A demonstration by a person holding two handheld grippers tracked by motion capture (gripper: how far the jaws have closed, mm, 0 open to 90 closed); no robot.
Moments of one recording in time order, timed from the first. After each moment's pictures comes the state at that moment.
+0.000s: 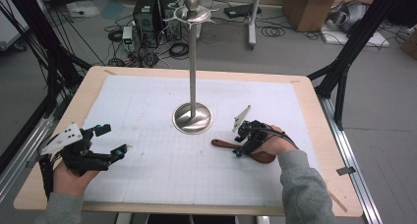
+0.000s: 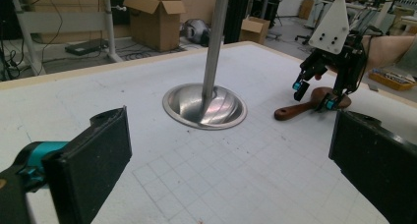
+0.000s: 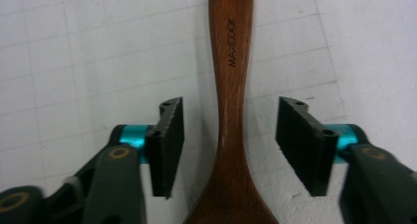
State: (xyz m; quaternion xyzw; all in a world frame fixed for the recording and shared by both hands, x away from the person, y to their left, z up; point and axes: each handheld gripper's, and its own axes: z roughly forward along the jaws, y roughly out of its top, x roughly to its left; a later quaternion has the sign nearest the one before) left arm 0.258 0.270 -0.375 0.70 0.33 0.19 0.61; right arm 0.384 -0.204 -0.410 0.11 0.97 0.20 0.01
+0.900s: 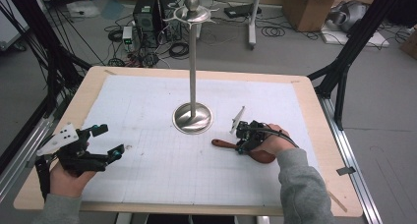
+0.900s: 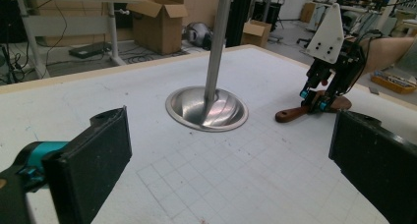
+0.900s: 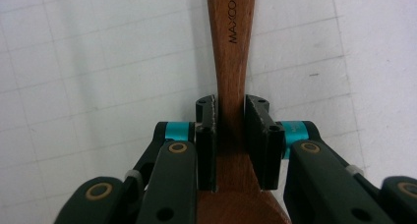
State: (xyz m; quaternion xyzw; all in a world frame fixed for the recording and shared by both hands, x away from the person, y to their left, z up) left arm 0.253 0.276 -0.372 0.69 0.33 0.20 0.61; right arm 0.383 -0.197 -0.408 0.12 0.98 0.14 0.02
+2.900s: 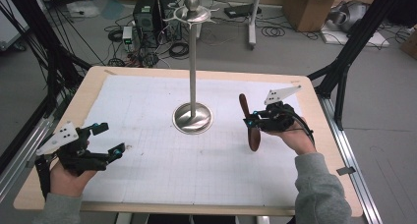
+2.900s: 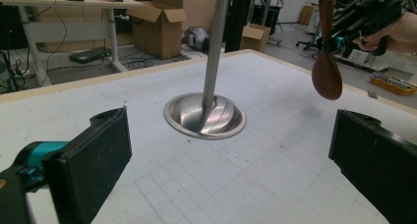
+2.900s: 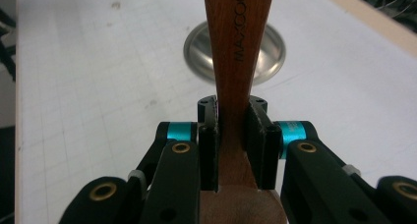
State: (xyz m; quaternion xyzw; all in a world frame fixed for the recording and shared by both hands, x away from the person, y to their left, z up) left arm 0.253 0.271 -0.365 0.69 0.32 0.20 0.61; right arm 0.366 -0.258 -0.323 0.23 0.87 0.43 0.09
